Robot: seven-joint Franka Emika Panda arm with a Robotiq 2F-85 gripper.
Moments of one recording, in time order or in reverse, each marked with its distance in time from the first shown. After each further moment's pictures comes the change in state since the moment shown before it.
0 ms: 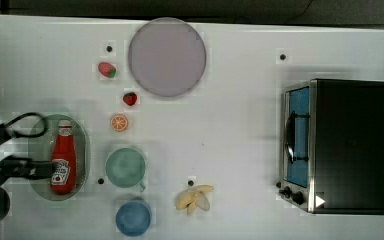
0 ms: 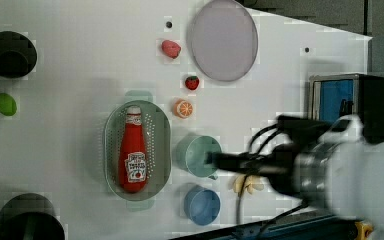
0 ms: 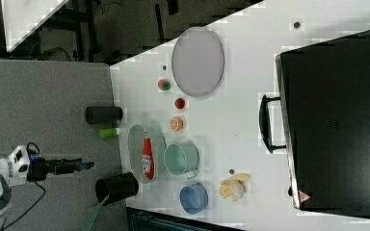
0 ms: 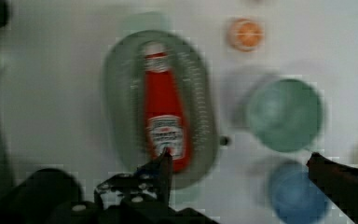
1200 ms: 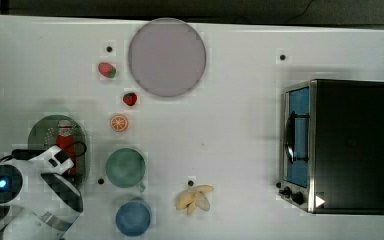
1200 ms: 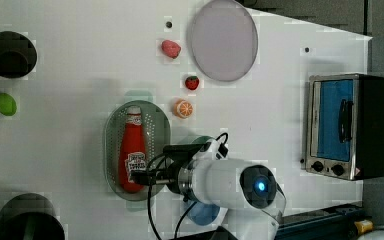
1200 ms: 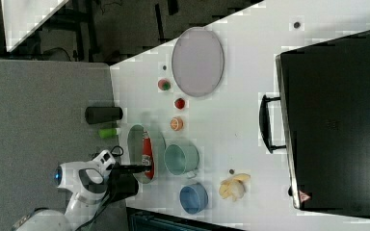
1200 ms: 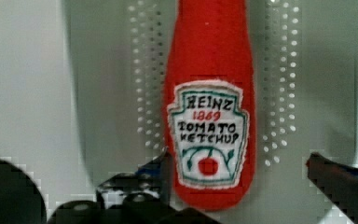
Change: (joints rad) arm 0.014 0.421 0.043 -0.403 -0.272 0.722 0.148
